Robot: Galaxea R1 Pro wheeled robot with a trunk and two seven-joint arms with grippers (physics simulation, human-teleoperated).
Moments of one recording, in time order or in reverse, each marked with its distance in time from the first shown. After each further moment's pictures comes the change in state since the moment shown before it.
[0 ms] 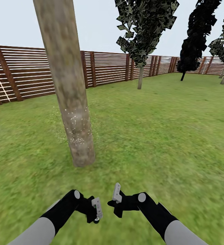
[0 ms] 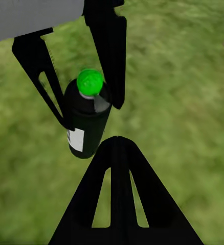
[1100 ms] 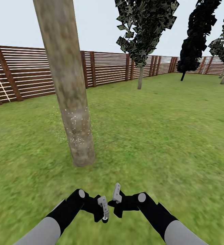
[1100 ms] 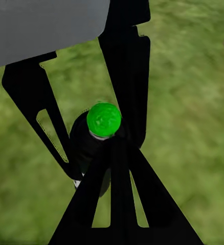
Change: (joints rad) left arm -0.002 -0.049 0.001 -0.007 0.062 -0.001 -0.003; right arm 0.000 0.001 0.000 0.002 0.000 0.000 0.000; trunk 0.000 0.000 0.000
